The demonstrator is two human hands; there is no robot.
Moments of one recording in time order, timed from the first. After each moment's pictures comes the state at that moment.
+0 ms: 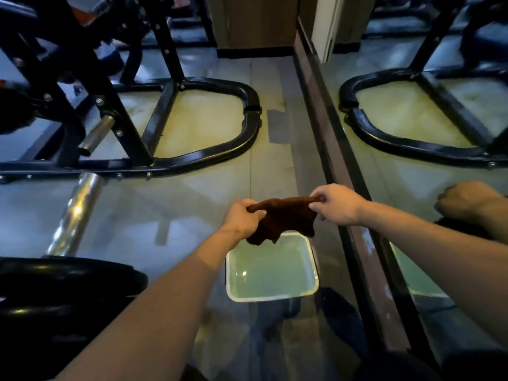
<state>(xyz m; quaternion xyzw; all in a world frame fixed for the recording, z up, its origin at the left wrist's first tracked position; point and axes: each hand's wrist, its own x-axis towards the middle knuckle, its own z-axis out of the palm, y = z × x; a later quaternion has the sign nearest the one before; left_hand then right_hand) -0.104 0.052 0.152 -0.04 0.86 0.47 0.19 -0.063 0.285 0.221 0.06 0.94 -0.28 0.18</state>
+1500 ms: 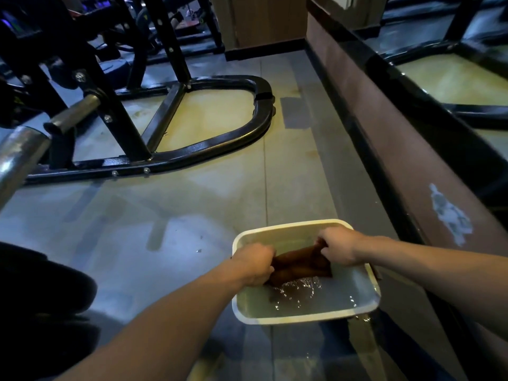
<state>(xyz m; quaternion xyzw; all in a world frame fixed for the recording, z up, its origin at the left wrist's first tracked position) -0.119 0.025 -0.090 0.26 0.93 -0.01 0.25 -0.101 0.259 -0.081 -0.05 0.96 -0.12 0.27</state>
